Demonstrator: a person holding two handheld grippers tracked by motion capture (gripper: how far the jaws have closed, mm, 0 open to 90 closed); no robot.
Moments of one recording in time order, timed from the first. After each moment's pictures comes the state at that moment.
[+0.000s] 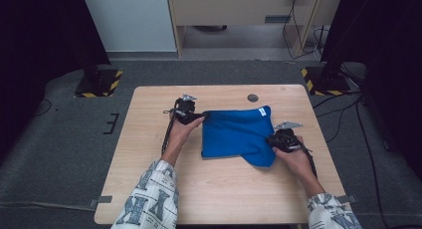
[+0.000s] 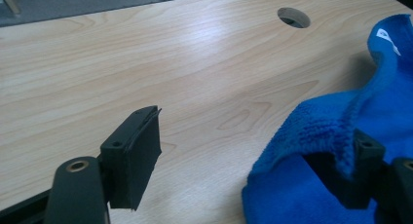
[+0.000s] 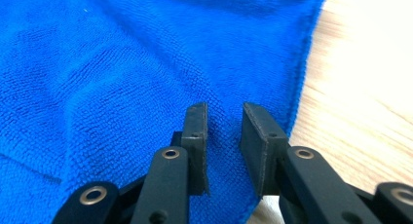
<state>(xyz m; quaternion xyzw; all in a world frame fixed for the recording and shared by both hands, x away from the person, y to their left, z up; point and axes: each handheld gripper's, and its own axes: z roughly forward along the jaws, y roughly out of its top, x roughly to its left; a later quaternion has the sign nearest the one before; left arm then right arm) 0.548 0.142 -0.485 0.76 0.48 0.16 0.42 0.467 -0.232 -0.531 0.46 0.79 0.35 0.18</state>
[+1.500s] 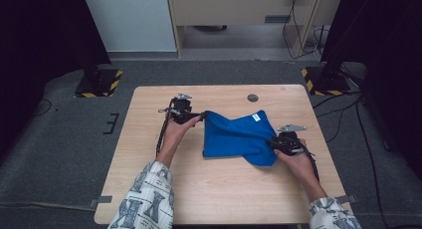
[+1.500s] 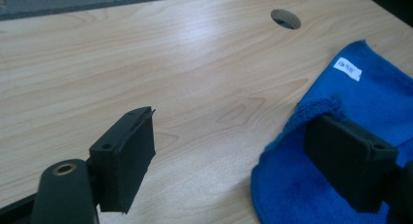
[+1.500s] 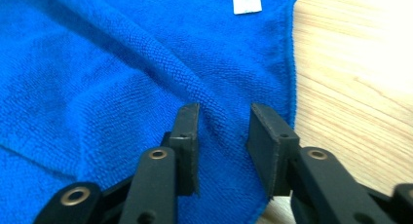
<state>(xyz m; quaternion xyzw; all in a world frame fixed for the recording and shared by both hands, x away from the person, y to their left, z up) 0.544 0.150 -0.482 0.76 0.47 0.13 0.42 0.459 -0.239 -0.534 0.47 0.78 0.37 0.18</state>
